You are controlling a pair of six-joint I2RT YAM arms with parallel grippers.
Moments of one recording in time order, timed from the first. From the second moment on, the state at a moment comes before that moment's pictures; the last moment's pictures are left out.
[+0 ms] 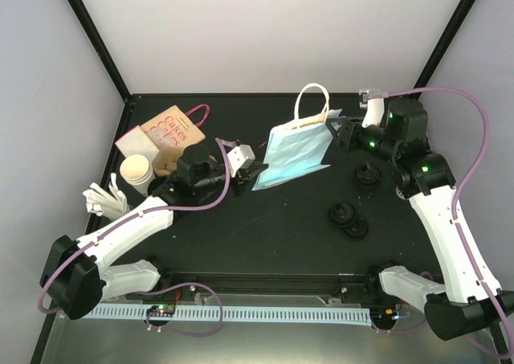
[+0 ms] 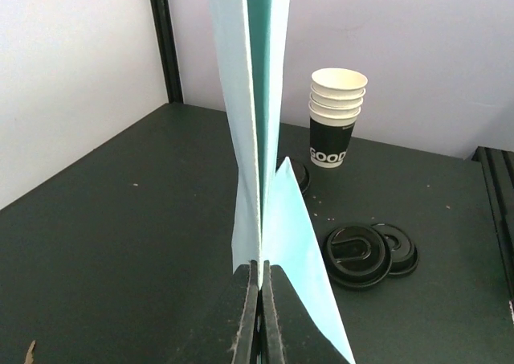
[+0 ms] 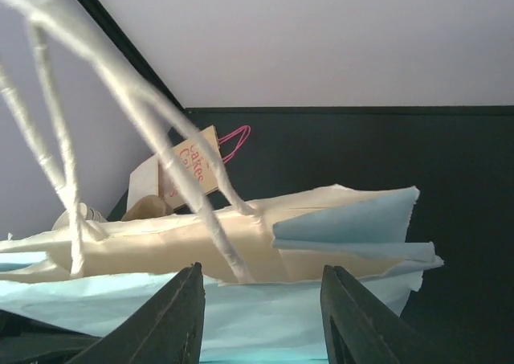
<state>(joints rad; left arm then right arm) -0.63 1.15 0.75 0.22 0.53 0.10 0.27 1.09 1.33 -0.63 -0.36 0.32</state>
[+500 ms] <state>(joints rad) -0.64 1.15 0.75 0.22 0.52 0.11 0.27 1.09 1.33 -0.62 -0.37 0.26</state>
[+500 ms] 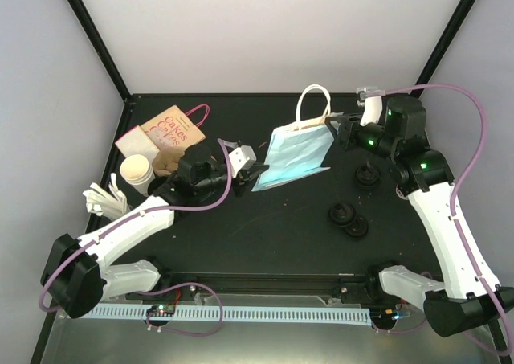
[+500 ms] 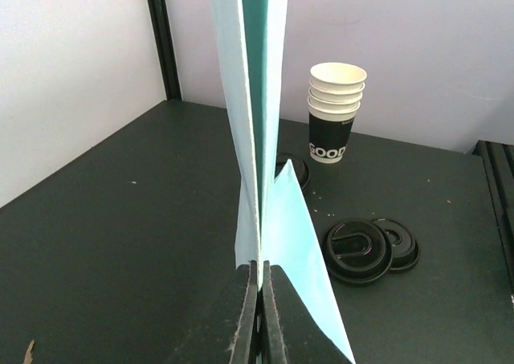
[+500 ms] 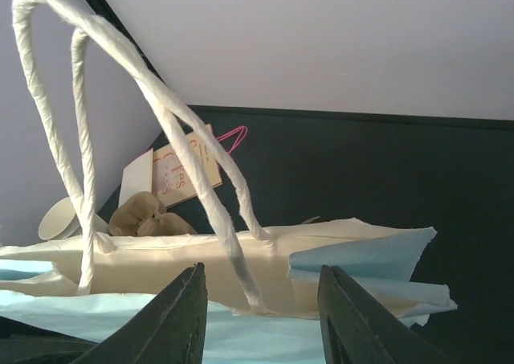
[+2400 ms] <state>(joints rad) -0.64 1.18 0.73 0.22 0.54 0.12 0.27 1.01 0.81 -0.38 -0.24 0.77</state>
